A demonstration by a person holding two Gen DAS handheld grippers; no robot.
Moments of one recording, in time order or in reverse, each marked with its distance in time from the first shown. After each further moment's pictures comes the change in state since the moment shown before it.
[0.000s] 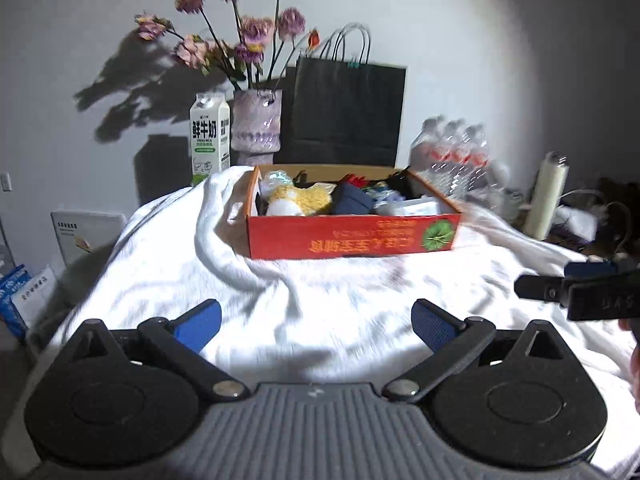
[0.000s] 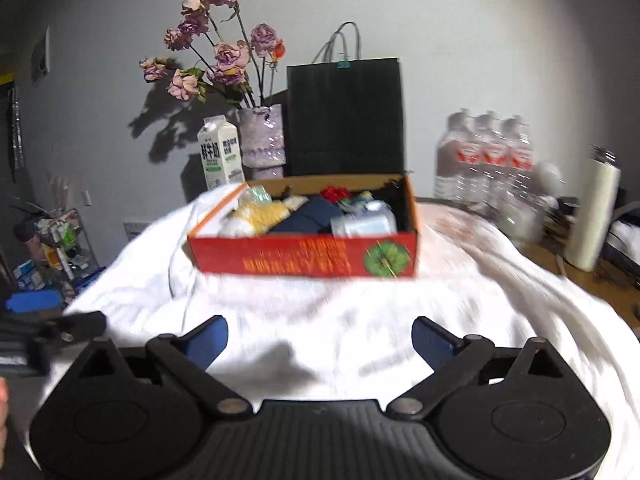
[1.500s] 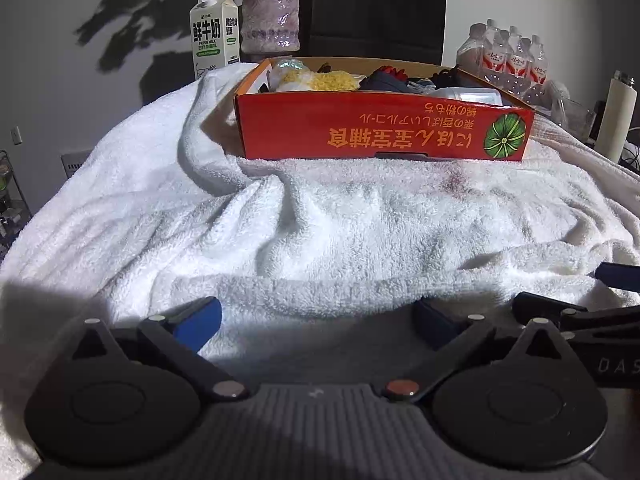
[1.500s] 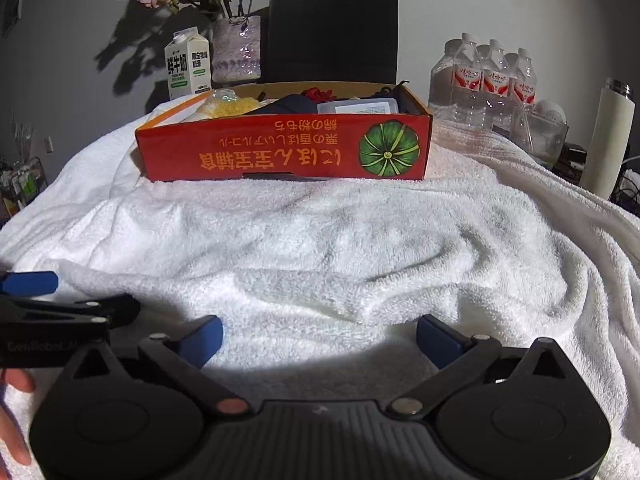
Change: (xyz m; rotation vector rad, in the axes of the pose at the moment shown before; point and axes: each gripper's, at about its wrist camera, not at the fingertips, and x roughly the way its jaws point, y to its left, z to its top) left arm 0.130 -0.018 -0.046 0.006 0.216 0.123; right arm 0.109 0.010 -0.062 -0.021 0.137 -0.081
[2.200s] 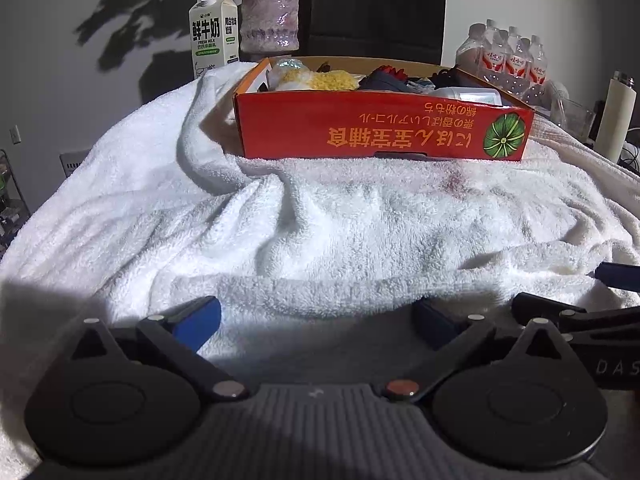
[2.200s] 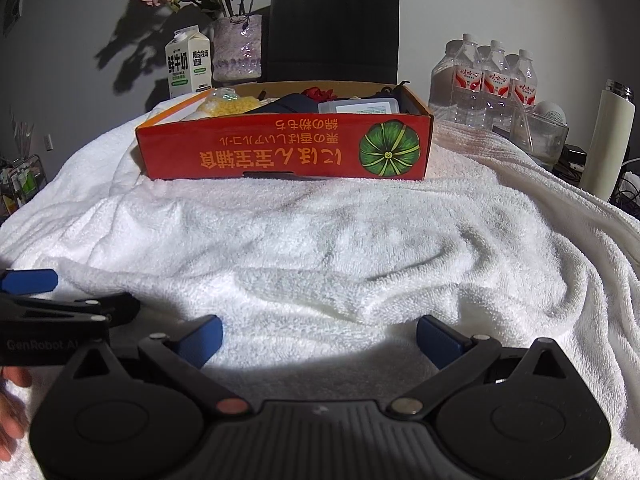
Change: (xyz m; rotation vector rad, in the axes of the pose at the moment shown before) left arm 0.002 0.000 0.000 0.001 0.002 -0.004; right arm 0.000 0.001 0.001 -0.010 0.002 -0.007
